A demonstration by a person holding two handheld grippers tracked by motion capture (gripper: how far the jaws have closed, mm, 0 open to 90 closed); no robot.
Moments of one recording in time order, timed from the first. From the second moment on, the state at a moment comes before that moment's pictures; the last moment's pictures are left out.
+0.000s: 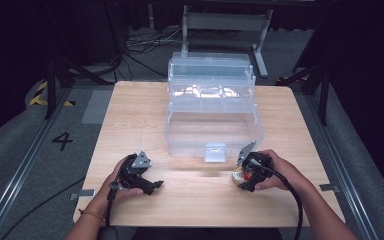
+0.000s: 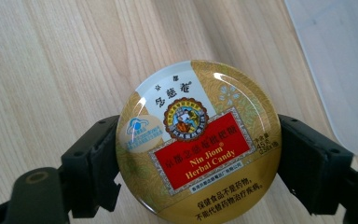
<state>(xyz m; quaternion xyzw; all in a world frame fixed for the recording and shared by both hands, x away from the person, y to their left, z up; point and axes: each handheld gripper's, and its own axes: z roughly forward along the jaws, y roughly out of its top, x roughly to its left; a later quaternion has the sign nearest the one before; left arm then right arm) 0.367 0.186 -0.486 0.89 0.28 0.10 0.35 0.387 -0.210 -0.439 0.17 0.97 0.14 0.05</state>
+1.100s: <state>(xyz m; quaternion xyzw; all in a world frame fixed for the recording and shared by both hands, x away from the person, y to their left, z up) 0.367 0.186 -0.486 0.89 0.28 0.10 0.35 0.383 -0.226 -0.372 0.14 0.97 0.16 0.08</state>
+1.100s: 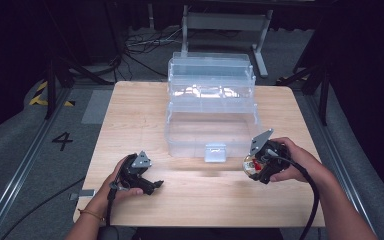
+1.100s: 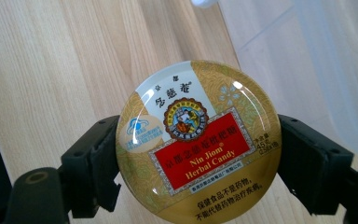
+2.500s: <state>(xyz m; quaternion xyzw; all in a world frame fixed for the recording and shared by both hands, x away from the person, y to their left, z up) 0.367 0.186 -0.486 0.89 0.28 0.10 0.35 0.480 -0.213 -0.343 0.15 0.97 0.12 0.14</state>
